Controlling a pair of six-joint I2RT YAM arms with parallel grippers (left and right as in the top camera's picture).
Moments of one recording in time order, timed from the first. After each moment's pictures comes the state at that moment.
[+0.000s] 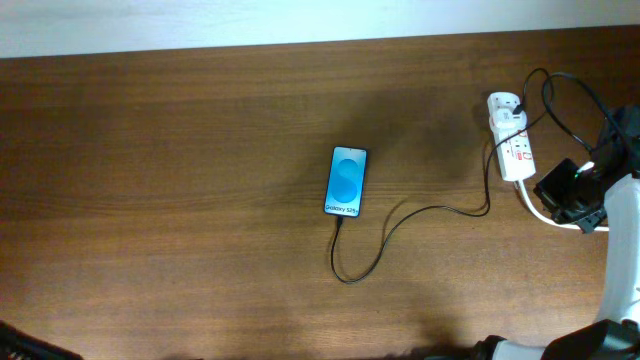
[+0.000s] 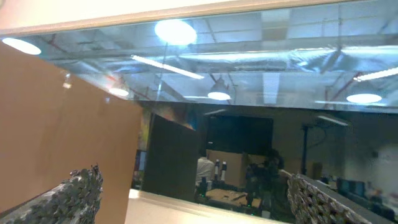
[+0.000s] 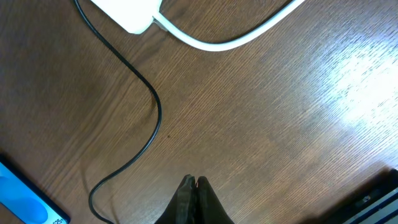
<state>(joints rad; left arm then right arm) 0.04 0.24 1.16 -0.24 -0.31 0.07 -0.46 1.46 1.32 -1.24 -0.04 0.47</state>
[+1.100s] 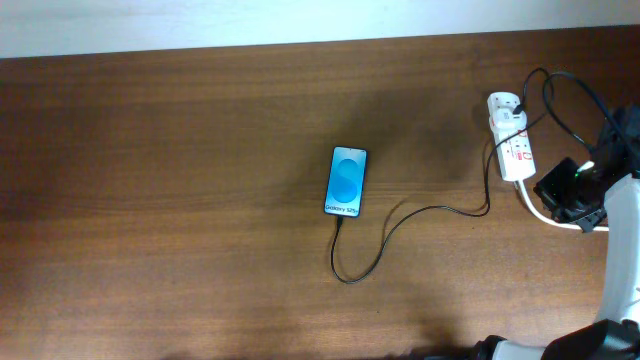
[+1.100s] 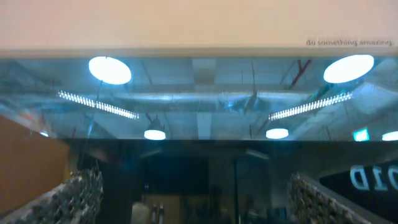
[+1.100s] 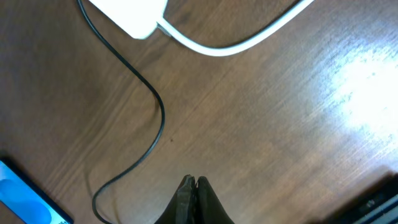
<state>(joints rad) -0.07 0.01 0.91 -0.03 -0.08 0.07 -0.46 1.46 1.32 -1.22 -0.04 0.47</state>
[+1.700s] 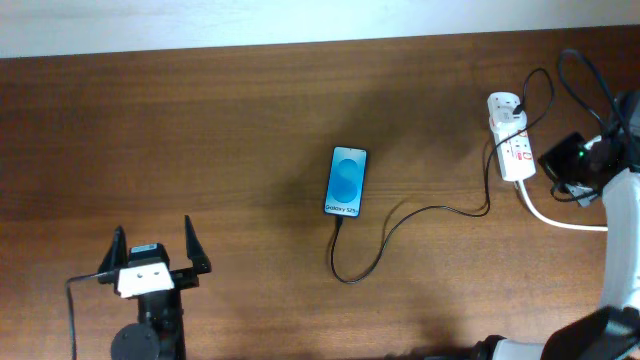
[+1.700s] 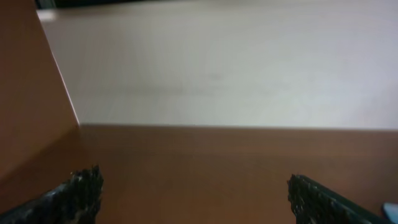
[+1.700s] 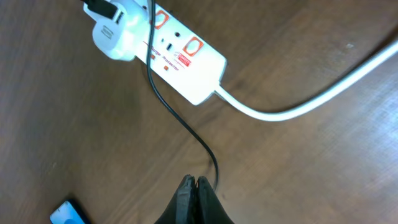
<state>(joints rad) -0.07 0.09 0.25 -0.15 -0.21 0.07 -0.45 1.51 1.32 -0.96 -0.11 0.55</state>
